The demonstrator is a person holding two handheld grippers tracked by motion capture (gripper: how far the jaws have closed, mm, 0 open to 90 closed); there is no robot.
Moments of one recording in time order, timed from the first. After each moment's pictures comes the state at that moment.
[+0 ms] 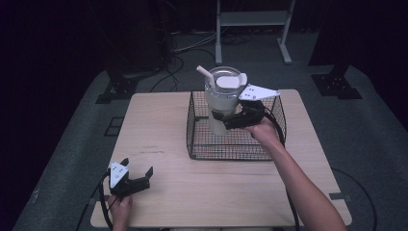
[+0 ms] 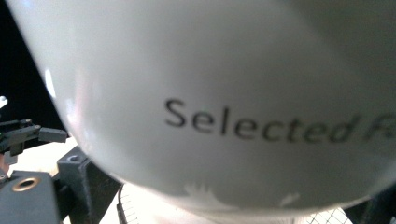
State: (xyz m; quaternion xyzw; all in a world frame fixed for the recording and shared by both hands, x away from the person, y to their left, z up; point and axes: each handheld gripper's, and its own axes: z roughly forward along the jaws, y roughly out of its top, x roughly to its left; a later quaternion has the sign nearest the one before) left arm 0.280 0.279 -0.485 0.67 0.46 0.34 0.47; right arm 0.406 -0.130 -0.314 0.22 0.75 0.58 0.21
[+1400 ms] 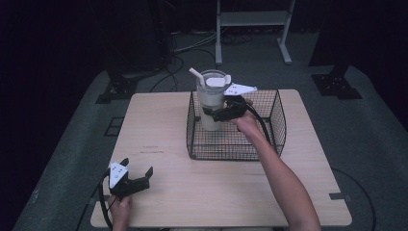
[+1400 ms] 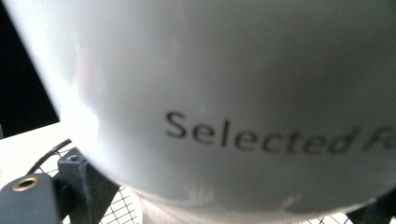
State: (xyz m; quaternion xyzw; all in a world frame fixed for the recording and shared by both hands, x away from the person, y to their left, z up) left arm 0.280 0.280 -0.485 0.67 0.46 0.34 0.48; right arm 0.482 -0.101 -0.373 0.25 0.76 0.57 0.19
